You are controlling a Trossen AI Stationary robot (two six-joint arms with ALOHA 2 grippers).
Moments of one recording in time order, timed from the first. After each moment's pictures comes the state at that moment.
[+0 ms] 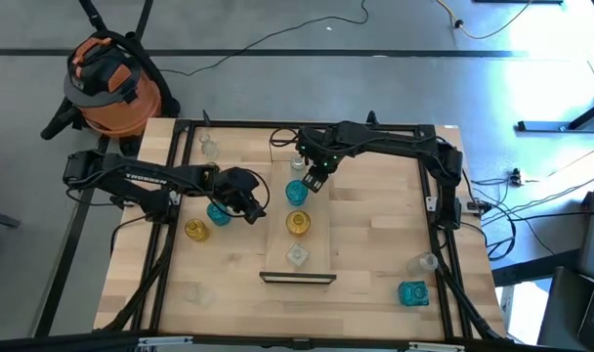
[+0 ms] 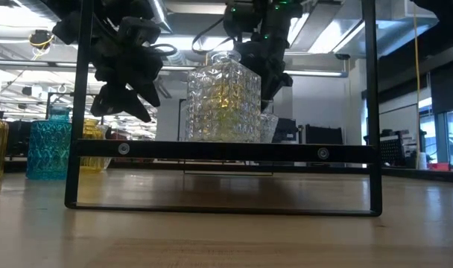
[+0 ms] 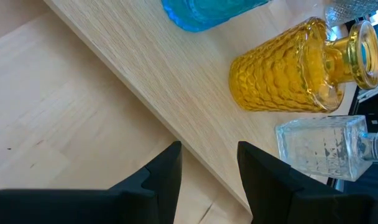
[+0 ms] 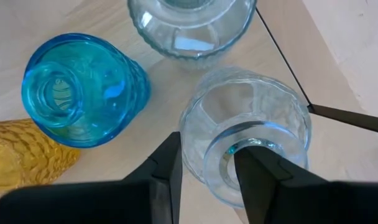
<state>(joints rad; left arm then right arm) 0.08 1.23 0.66 -0.25 0.14 -0.86 -0.24 1.96 1.80 -1.15 -0.02 0.31</state>
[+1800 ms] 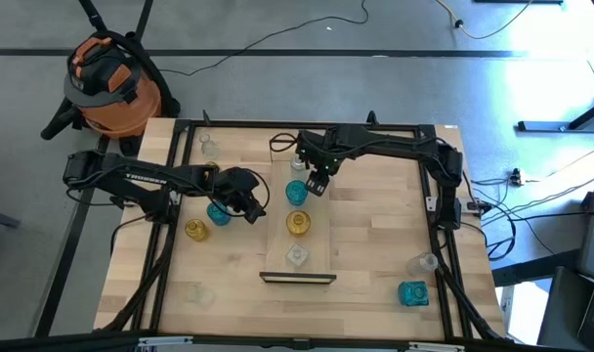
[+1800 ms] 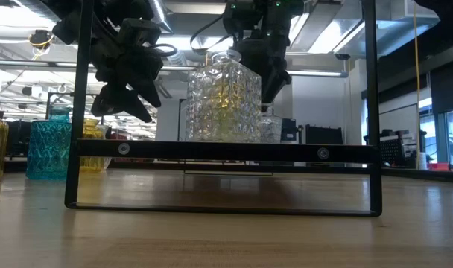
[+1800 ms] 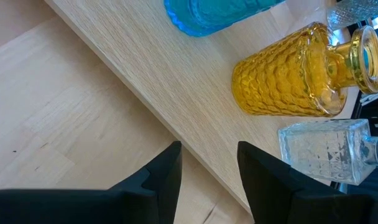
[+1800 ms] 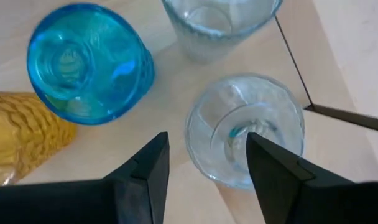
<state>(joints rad) 0.08 1.23 0.66 -0.25 0.12 -0.86 -0.22 1.95 1.80 -1.18 -0.01 0.23</state>
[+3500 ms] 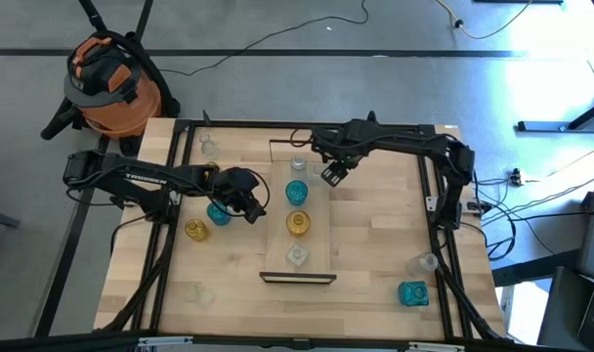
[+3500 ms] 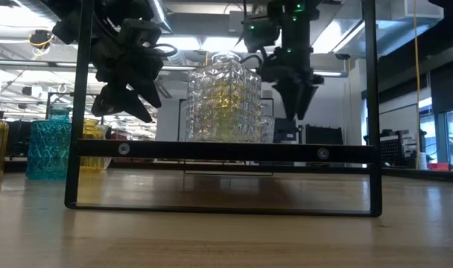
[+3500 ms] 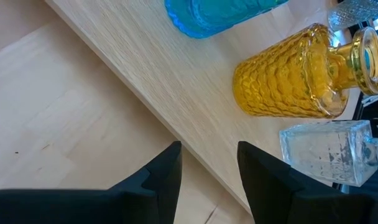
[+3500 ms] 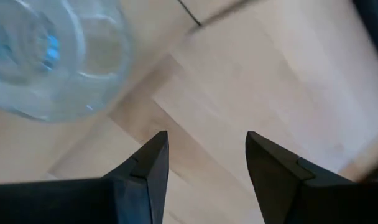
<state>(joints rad) 0.08 1.23 0.66 -0.25 0.12 -0.86 -0.30 1.87 1.64 -1.29 0.17 0.42</state>
